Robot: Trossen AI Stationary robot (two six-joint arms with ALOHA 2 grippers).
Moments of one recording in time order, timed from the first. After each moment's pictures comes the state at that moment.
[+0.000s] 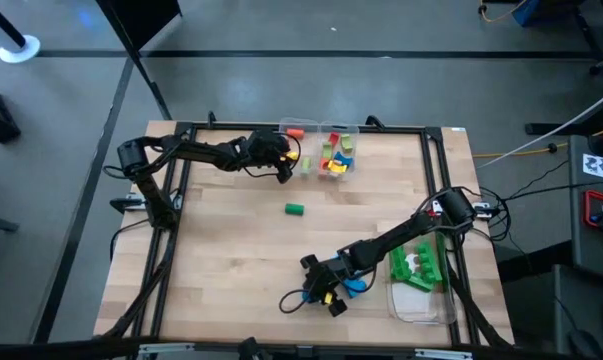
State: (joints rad) left arm 0.48 1.72 0.85 0.24 -0.06 0.03; right arm 0.42 2.04 1.20 0.03 -0.18 -0.06
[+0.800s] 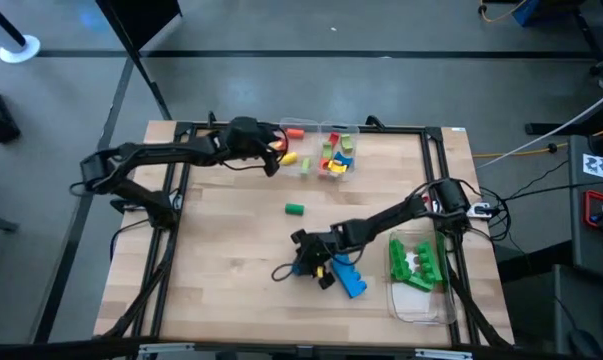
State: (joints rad) left arm 0.49 1.41 0.85 0.04 -0.06 0.06; right arm 0.25 2.04 1.20 0.06 -0.17 -0.32
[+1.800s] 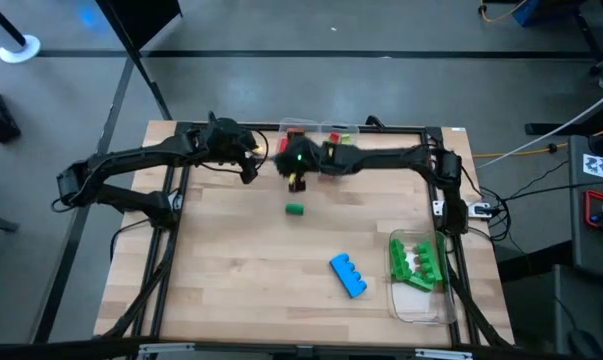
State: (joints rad) left arm 0.49 1.16 0.85 -0.39 -0.06 0.06; right arm -0.21 2.02 1.58 -0.21 0.19 -0.58
